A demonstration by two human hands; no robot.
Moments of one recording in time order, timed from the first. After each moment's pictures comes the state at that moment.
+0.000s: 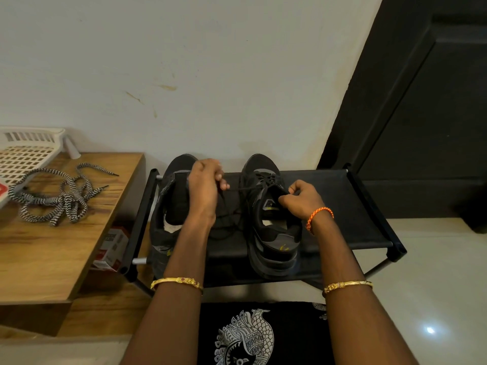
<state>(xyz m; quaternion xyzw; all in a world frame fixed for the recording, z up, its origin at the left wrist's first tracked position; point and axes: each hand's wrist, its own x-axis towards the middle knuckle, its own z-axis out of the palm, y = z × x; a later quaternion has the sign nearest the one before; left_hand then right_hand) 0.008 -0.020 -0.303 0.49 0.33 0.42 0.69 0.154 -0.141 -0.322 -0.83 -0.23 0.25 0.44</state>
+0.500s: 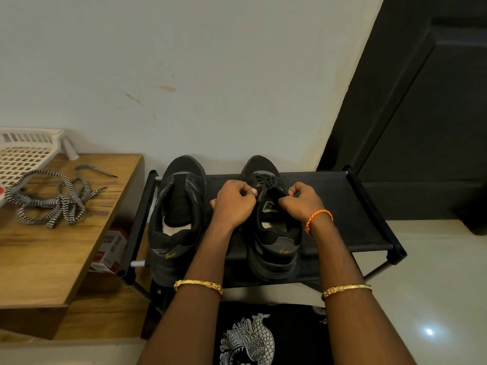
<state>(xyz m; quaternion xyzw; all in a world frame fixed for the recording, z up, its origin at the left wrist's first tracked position) 0.031 -0.043 -0.321 0.79 0.43 0.19 0.40 0.152 -0.140 -0.321 -0.84 -0.22 0.24 0.44</state>
